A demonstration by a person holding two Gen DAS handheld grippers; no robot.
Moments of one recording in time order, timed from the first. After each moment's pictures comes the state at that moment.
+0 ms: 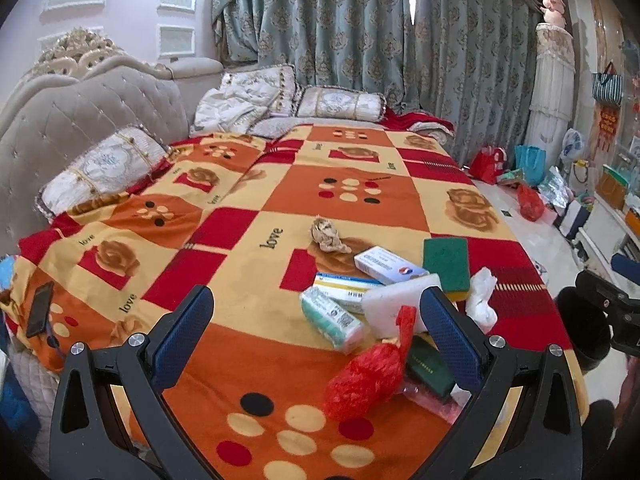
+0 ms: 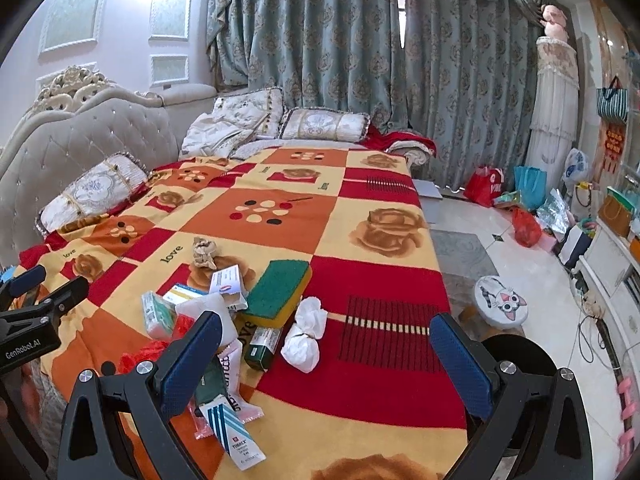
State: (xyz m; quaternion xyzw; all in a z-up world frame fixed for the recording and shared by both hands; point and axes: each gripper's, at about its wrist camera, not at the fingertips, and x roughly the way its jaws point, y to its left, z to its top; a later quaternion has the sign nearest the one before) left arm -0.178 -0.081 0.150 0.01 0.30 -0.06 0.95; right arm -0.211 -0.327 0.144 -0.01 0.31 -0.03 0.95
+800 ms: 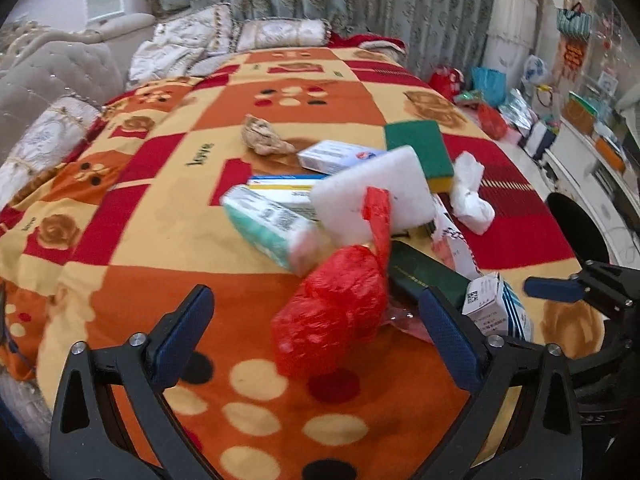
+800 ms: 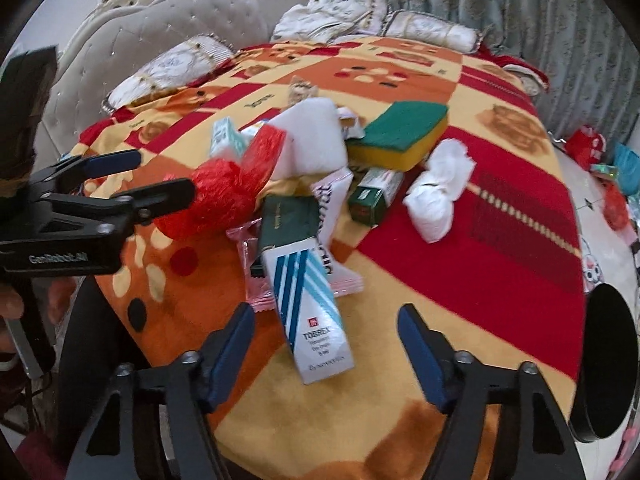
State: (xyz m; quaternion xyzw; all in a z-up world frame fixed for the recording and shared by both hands) left arm -0.151 -0.117 0.062 0.06 0.41 -0.16 0.89; right arm -0.197 -0.284 0.024 -0.05 0.48 0.13 0.87
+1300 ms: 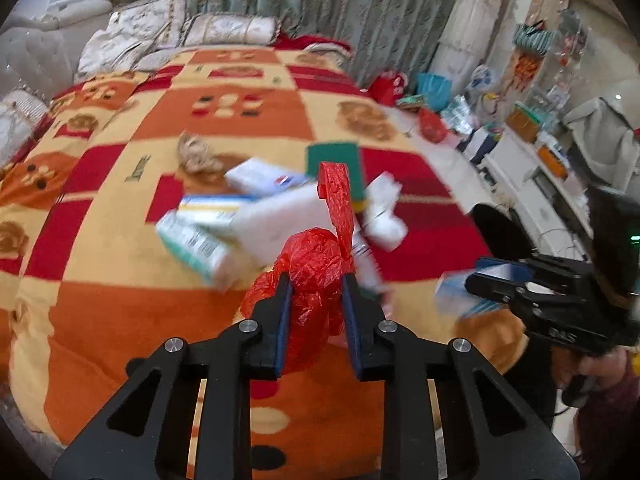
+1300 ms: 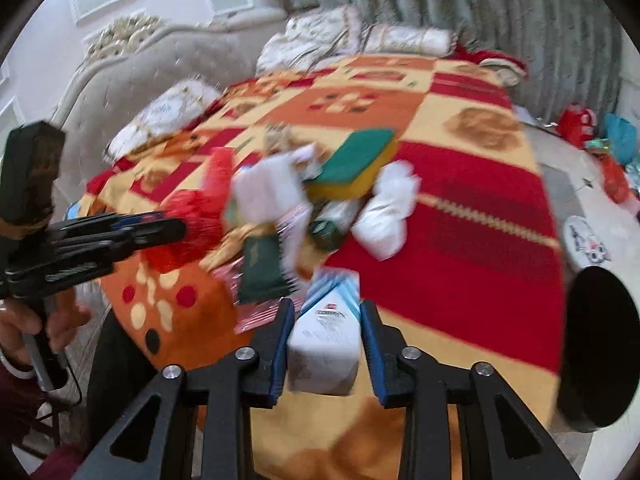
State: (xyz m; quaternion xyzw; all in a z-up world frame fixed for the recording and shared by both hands) left arm -0.158 -0.132 0.114 0.01 0.42 -0.27 0.87; right arm -0.214 -0.349 0.071 0.03 0.43 0.11 0.90
